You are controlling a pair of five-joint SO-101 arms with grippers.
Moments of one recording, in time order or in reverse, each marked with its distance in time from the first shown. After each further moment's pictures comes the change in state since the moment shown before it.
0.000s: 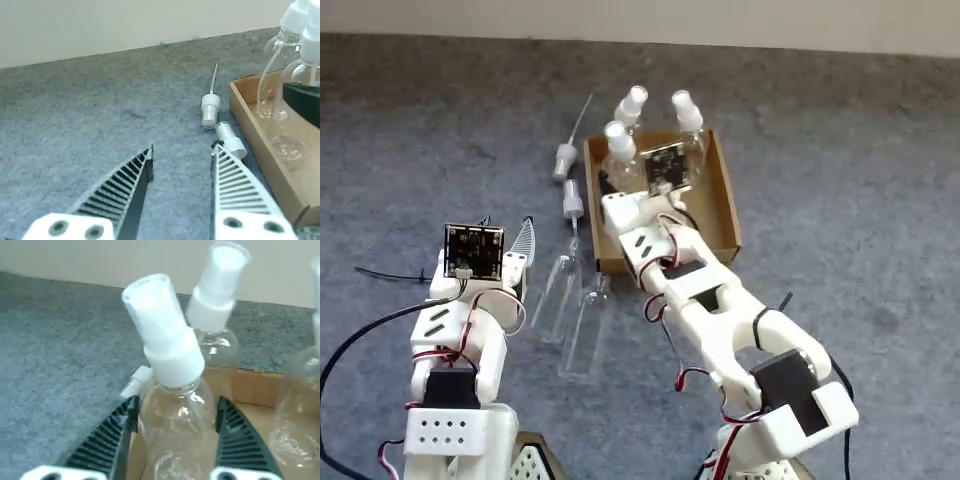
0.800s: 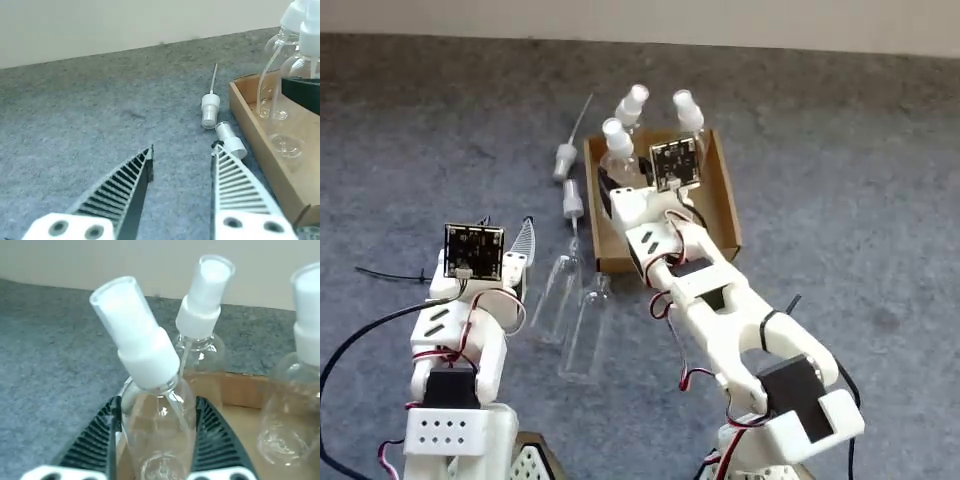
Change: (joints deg) left arm 0.0 0.0 0.0 0.0 0.0; right arm 1.5 -2.6 0.1 1.1 -1.3
